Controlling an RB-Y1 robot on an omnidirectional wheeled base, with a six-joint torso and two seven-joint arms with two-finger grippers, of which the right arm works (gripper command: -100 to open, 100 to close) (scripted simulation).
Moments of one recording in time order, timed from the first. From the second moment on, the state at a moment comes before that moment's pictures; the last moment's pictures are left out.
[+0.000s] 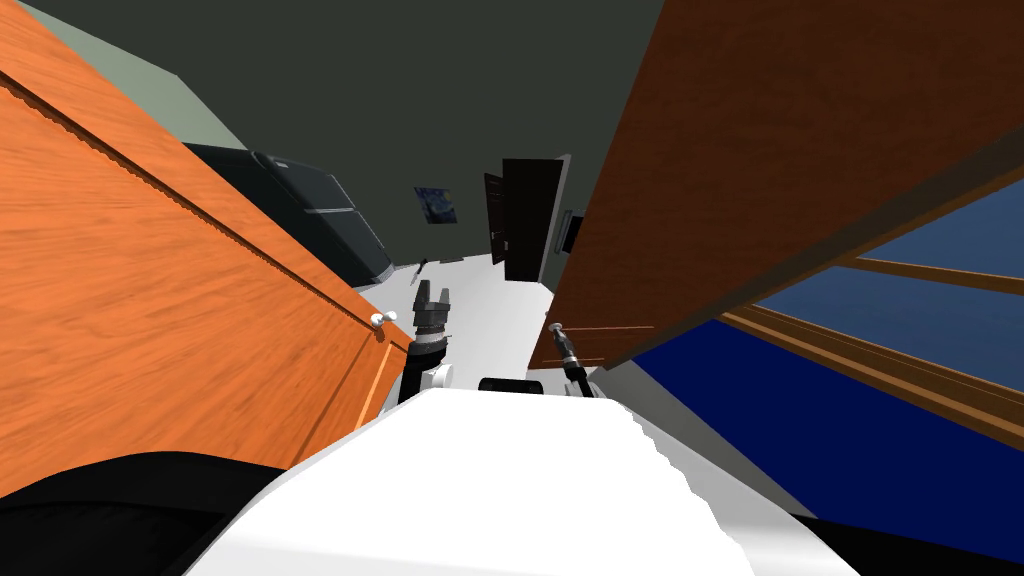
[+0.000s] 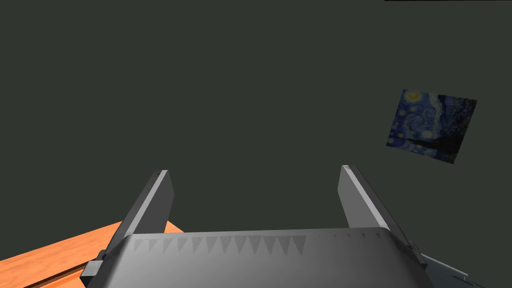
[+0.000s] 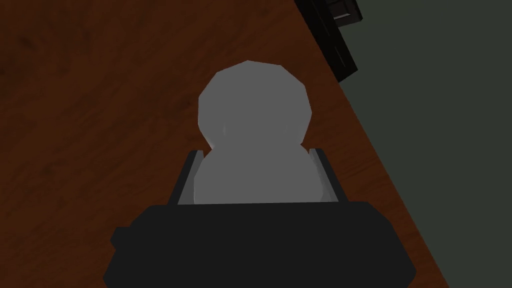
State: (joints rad) arm 0.04 -0.17 0.03 -0.81 0.06 -0.84 0.74
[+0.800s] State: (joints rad) arm 0.02 -0.16 0.02 -0.79 -0.01 -0.85 0.55
